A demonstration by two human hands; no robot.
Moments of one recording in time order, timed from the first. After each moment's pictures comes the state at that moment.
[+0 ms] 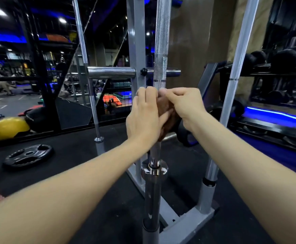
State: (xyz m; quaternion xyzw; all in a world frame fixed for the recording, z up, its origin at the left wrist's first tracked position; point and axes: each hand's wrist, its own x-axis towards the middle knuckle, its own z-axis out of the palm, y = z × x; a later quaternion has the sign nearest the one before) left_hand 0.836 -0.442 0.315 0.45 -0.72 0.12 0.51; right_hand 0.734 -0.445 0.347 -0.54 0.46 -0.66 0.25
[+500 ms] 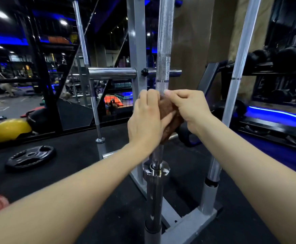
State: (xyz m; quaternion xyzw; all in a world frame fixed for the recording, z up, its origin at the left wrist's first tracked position) left_hand 0.840 -0.443 0.307 0.42 -0.72 0.12 0.53; right_hand 0.729 -0.439 0.343 -0.54 0.44 -0.66 0.27
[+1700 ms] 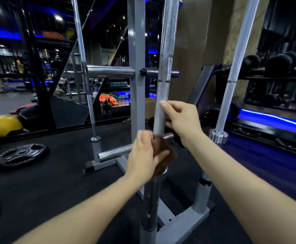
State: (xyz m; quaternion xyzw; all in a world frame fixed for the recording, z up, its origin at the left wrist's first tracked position) left_hand 0.857 -0.441 0.227 0.42 -0.77 -0.06 0.48; right_hand 0.739 -0.447 0.311 -0.55 0.48 -0.65 0.21
